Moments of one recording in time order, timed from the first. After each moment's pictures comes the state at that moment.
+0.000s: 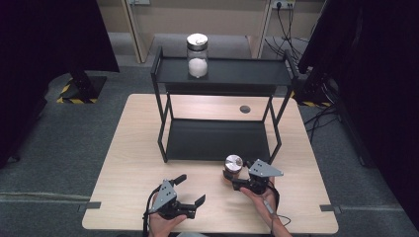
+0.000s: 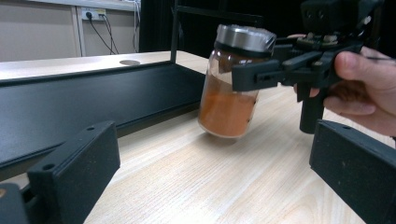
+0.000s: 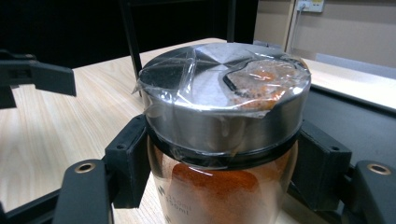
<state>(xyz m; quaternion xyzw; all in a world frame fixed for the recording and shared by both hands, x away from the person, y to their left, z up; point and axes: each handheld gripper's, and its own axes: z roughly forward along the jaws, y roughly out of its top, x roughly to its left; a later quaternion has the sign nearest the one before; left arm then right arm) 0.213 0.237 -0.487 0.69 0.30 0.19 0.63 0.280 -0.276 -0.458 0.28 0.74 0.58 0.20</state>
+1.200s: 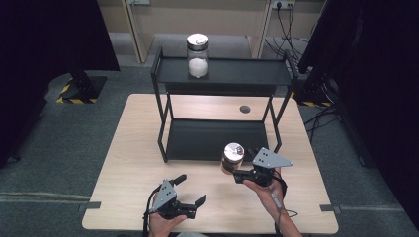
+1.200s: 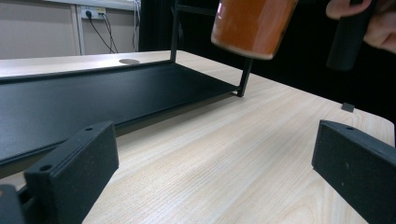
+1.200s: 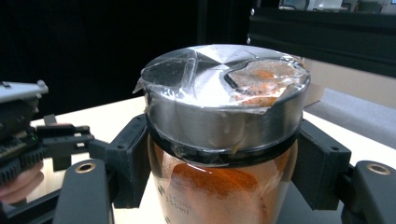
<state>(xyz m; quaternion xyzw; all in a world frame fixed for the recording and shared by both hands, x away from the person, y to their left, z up) 0.214 0.236 -0.489 0.69 0.31 0.19 0.63 0.275 -0.277 -0.385 0.23 0.73 0.61 0.21</state>
